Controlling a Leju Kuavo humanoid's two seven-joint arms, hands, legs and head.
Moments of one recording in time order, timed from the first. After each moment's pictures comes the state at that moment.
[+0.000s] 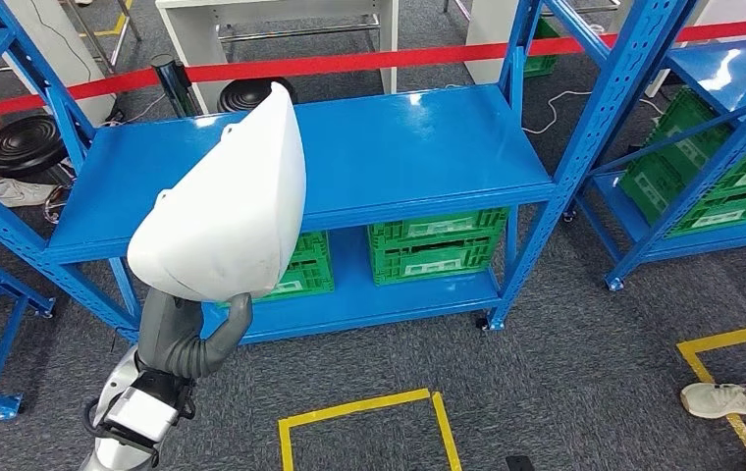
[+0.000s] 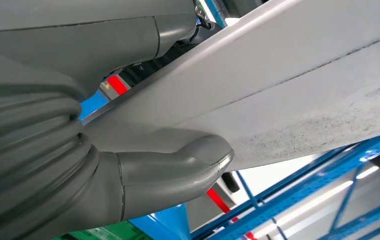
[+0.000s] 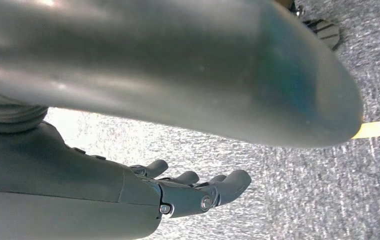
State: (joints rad) left arm -0.18 -0.03 -0.38 -1.62 -0.32 0.08 -0.70; right arm -0.09 0.15 -1.05 -0.18 1.07 0.05 -0.12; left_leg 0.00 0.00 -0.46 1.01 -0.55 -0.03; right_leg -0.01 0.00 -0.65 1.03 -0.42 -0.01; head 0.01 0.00
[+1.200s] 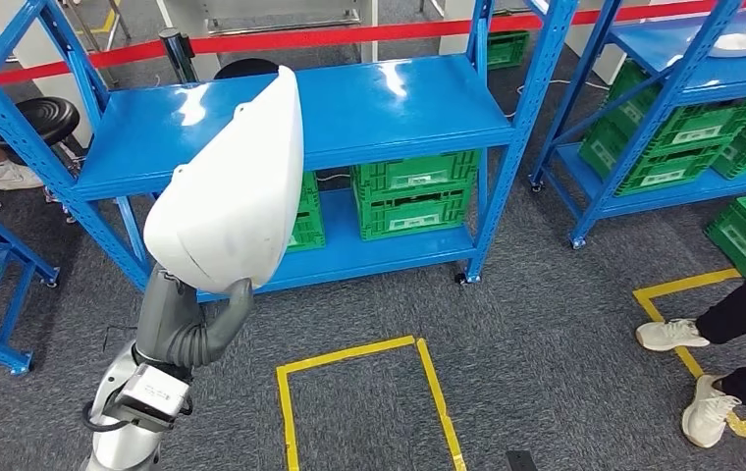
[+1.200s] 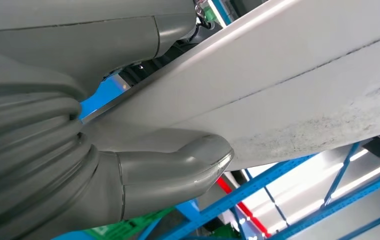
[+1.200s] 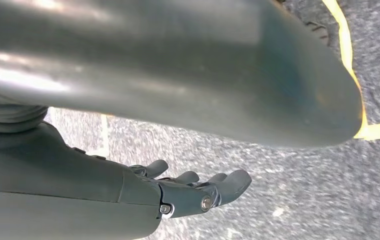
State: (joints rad) left arm -0.16 -0.11 -0.31 -1.63 -0.42 0.02 -0.62; right arm -0.09 0.15 -1.05 -0.18 1.04 0.03 -0.14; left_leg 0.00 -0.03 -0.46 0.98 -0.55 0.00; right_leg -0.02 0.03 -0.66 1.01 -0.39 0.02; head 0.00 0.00
